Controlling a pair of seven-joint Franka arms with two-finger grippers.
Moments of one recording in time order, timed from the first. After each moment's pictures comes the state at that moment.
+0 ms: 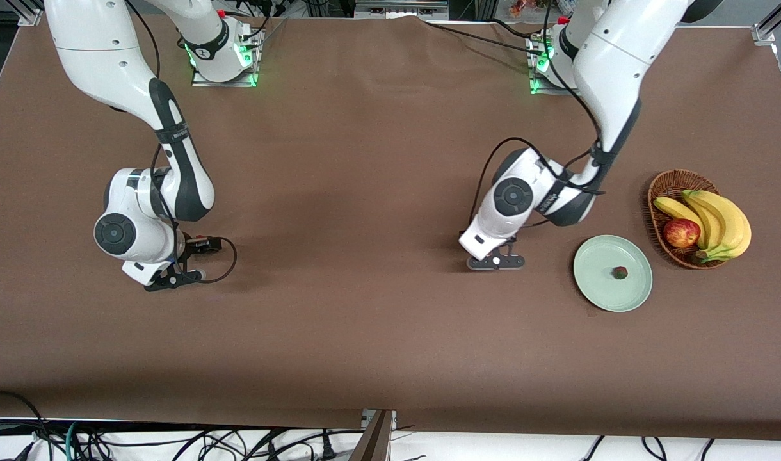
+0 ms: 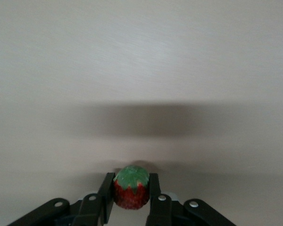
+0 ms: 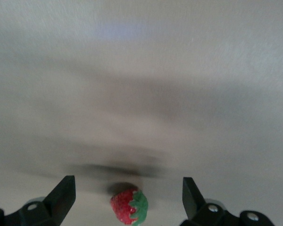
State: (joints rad) left arm -0.16 0.64 -0.29 -1.79 0.26 2.31 -0.58; right arm 0.31 0.62 -0.25 -1.83 0.10 2.26 -0.21
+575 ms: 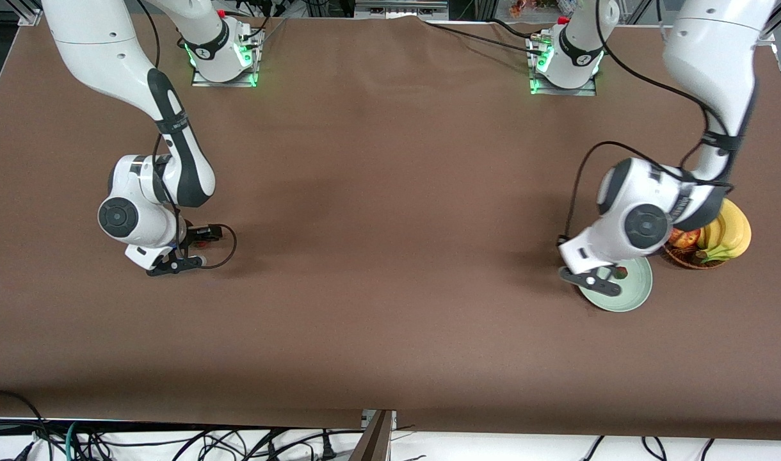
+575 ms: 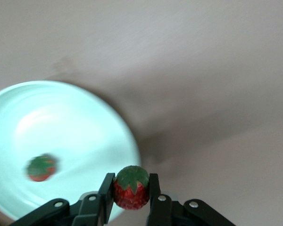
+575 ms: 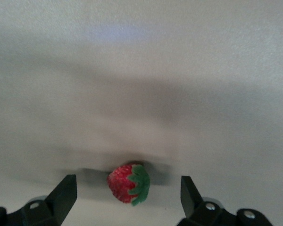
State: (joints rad) left arm 0.17 0.54 -0.29 -1.79 0.26 2.14 0.16; right arm 0.31 0.57 -0.25 -1.97 0.10 2.35 -0.21
